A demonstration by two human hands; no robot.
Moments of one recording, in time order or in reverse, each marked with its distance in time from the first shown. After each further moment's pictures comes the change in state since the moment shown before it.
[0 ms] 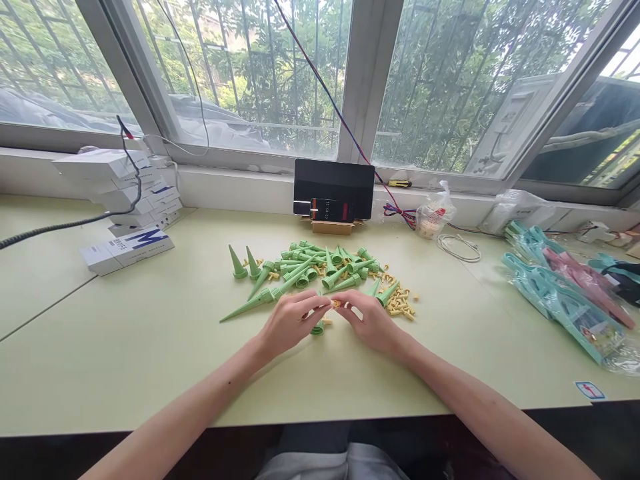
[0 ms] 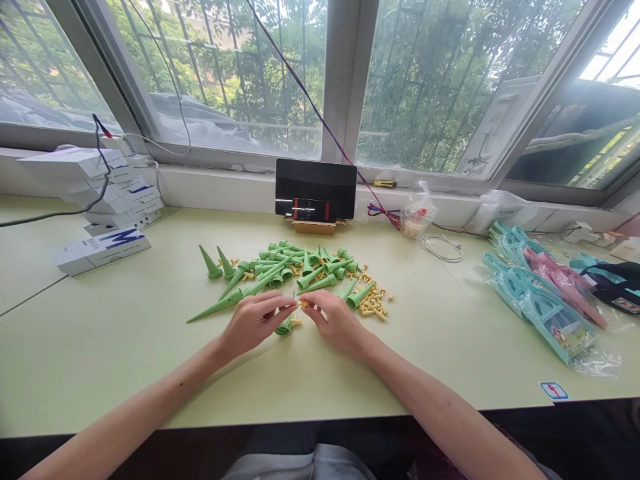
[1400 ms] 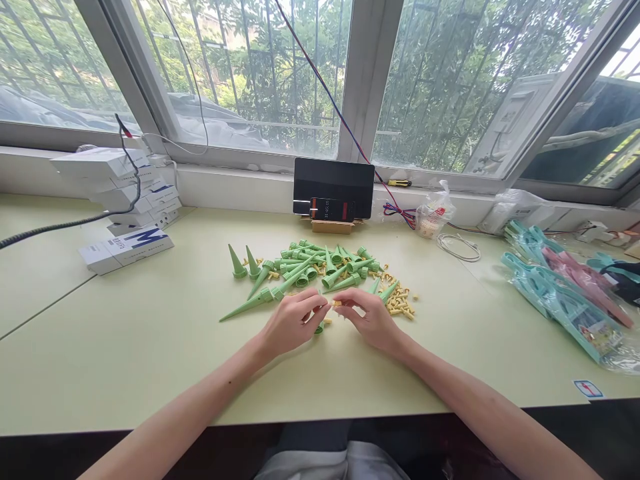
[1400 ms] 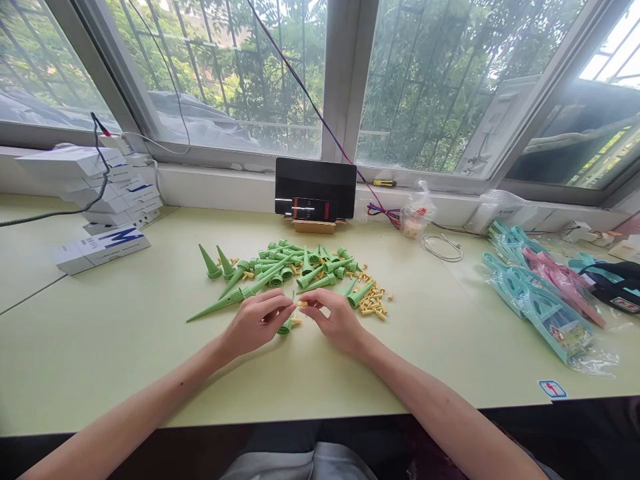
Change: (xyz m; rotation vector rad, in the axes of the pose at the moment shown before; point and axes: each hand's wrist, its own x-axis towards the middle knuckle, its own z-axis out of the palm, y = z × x) left_hand -0.001 0.002 0.002 -0.032 -0.073 -0.068; right_hand 0.000 -0.001 0.004 0.188 0.120 0.049
